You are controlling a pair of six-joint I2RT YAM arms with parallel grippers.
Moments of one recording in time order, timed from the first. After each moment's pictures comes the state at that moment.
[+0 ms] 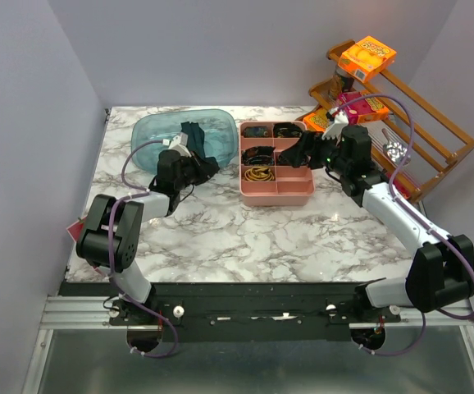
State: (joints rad) left arm -0.24 1.68 0.76 0.61 0.34 -0.75; right arm 0.29 1.36 1.00 0.06 -0.32 0.34
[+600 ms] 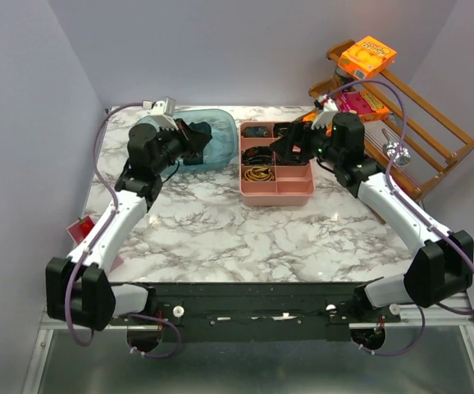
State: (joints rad) left arm -0.24 1.31 0.98 0.24 0.39 -0.54; right arm 0.36 1.39 1.13 -0.02 -0.33 0.34
